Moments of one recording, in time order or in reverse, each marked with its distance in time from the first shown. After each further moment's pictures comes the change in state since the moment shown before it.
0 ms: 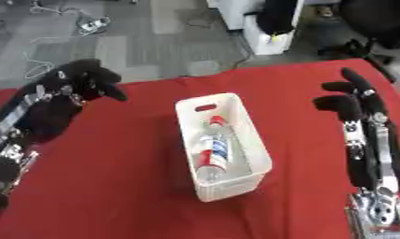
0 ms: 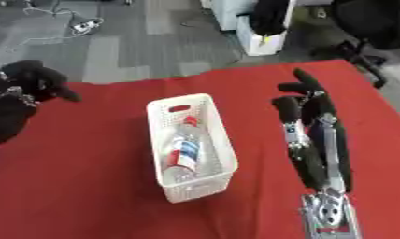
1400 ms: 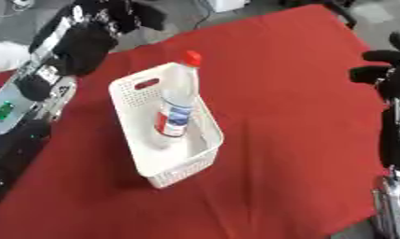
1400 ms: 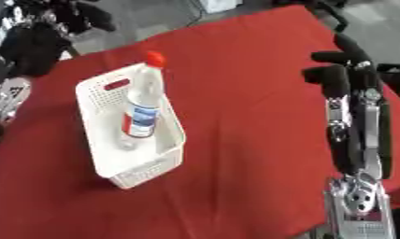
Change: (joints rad) left arm -0.297 -0.014 -0.039 0.153 0.070 0.039 -0.039; right arm -0.021 -0.019 -0.002 -0.074 -0.035 0.008 -0.009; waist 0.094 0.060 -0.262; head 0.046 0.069
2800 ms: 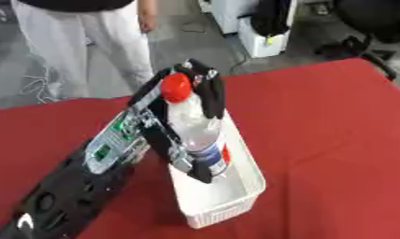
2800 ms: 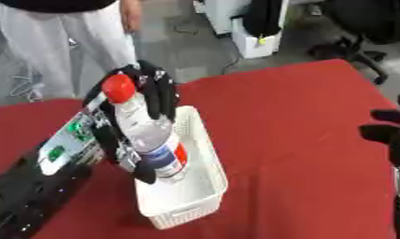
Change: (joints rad) left arm -0.020 -0.073 -0.057 0.008 -0.115 -0.077 0.077; right arm -0.018 0.017 0.000 0.012 0.014 -0.008 -0.008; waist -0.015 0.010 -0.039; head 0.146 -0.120
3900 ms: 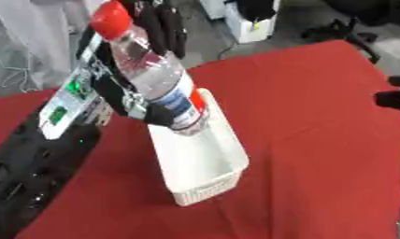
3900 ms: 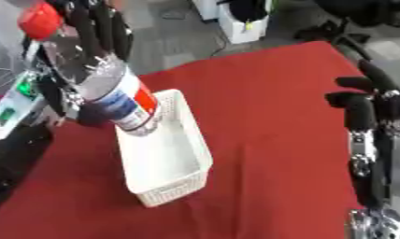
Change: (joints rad) left arm -0.037 -0.002 0.062 -0.080 0.091 0.002 0.026; right arm 0.005 0.018 0.018 -0.005 0.053 -0.016 -0.009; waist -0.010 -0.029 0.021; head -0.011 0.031
